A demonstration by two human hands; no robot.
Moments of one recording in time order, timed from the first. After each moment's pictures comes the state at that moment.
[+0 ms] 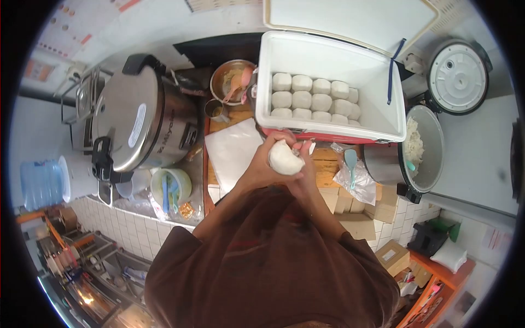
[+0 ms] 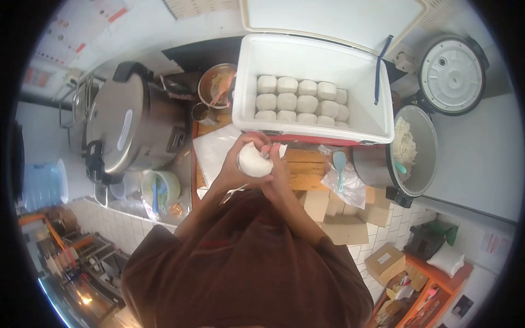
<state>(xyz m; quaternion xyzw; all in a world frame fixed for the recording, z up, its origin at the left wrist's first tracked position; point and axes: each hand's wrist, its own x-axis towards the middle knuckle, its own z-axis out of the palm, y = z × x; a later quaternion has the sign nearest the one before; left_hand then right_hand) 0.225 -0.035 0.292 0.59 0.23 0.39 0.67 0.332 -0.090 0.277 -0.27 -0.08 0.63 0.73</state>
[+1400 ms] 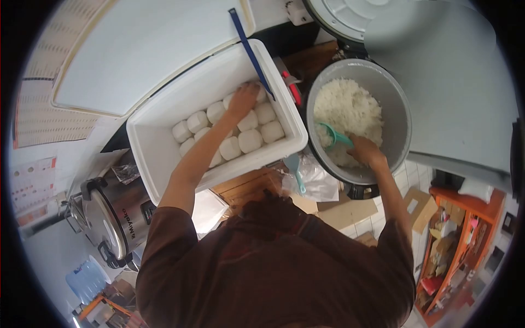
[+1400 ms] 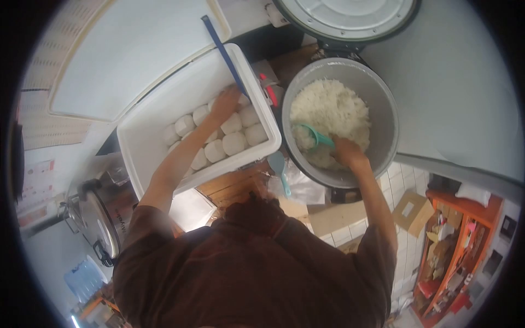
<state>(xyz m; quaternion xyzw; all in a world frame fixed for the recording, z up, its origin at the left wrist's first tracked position) 0.615 0.149 0.088 0.99 0.13 0.06 0.01 0.832 -0.241 0.222 -0.84 -0.42 0.33 -0.01</state>
